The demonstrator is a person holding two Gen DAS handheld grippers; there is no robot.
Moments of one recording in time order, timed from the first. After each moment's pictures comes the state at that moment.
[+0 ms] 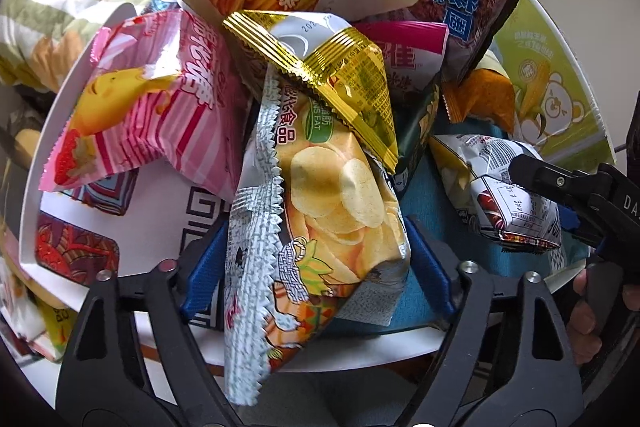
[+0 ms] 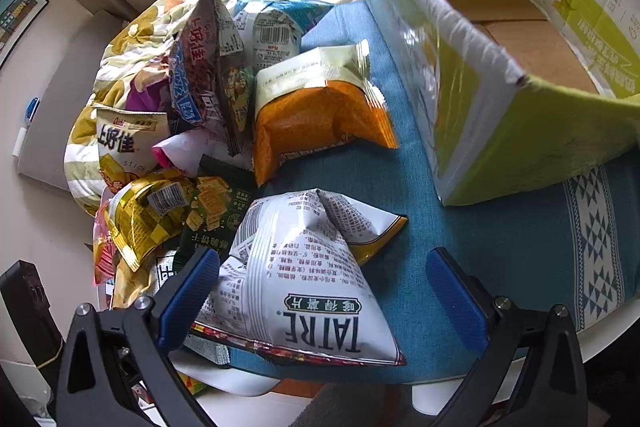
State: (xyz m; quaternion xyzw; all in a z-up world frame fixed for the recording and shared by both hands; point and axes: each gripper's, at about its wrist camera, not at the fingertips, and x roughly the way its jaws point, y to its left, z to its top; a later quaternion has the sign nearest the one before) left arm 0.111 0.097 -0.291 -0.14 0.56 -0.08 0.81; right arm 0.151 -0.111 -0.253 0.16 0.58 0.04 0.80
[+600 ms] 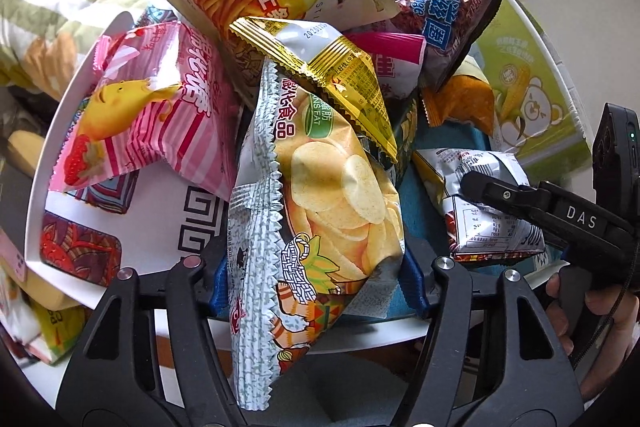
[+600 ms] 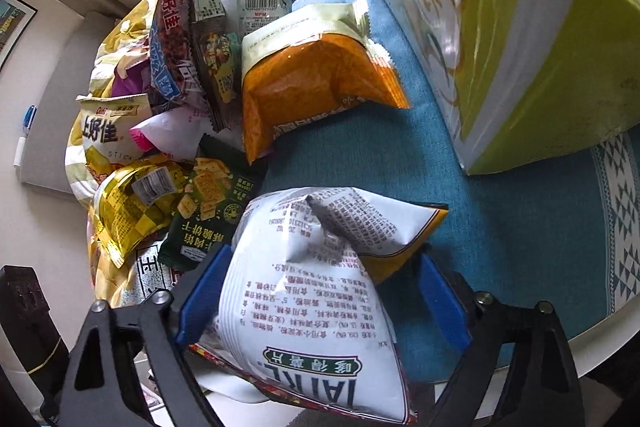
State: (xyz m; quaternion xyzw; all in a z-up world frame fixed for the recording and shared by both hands) left arm 0.103 0.104 -0.269 -0.15 0.55 -0.09 0.81; right arm 0.145 -0.121 -0.277 0.20 0.60 0.05 0.78
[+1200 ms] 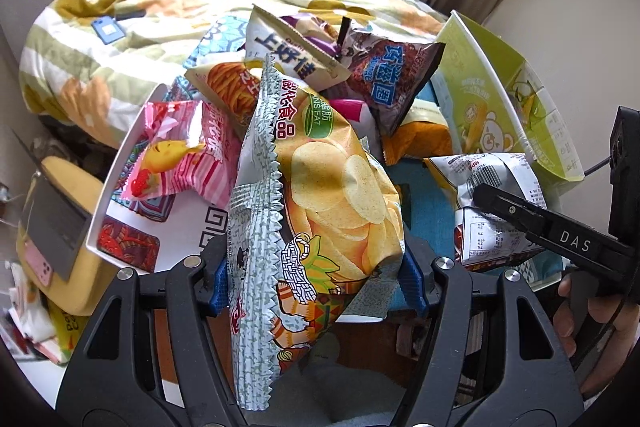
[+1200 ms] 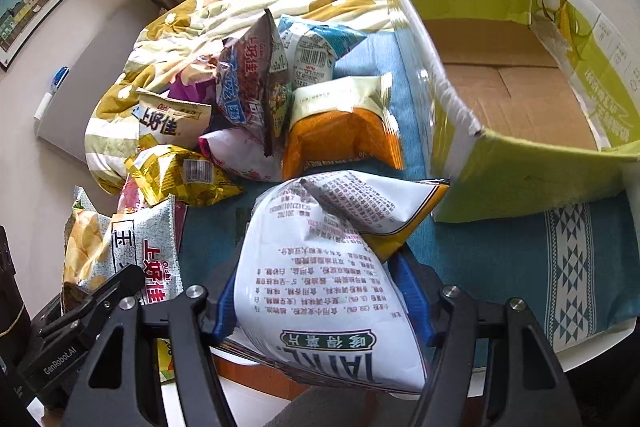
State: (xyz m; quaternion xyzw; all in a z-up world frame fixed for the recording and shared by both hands) left arm 0.066 0.084 -0.191 -0.12 0.49 -0.04 0.86; right arm 0.118 -0.131 -0.212 0.11 0.54 0.10 0.83
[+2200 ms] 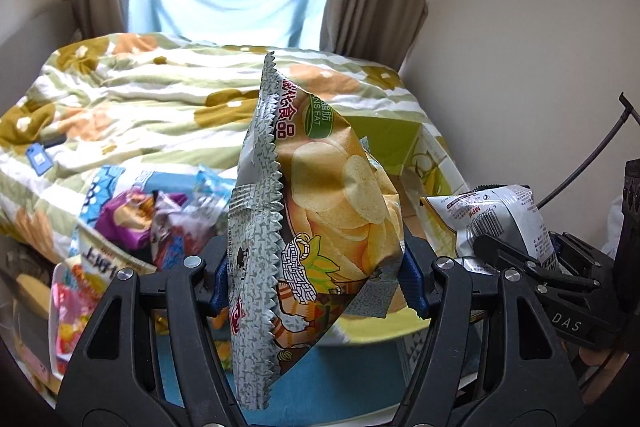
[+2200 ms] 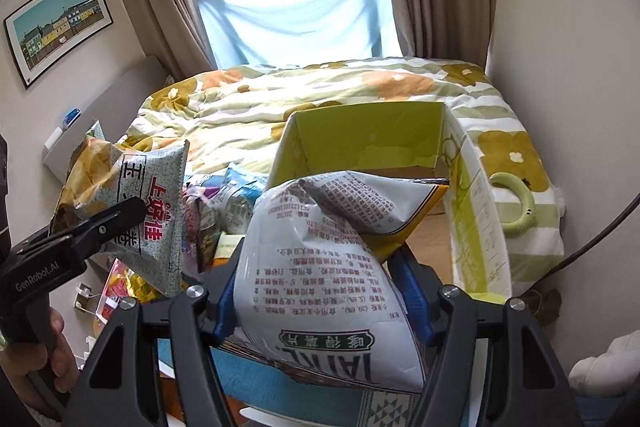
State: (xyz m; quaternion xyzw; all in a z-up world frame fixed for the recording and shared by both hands) left arm 0.191 -0.120 -0.068 -0.06 0.39 -0.15 0.91; right arm 0.135 -0.271 -0.086 0.07 0.40 0.08 0.91
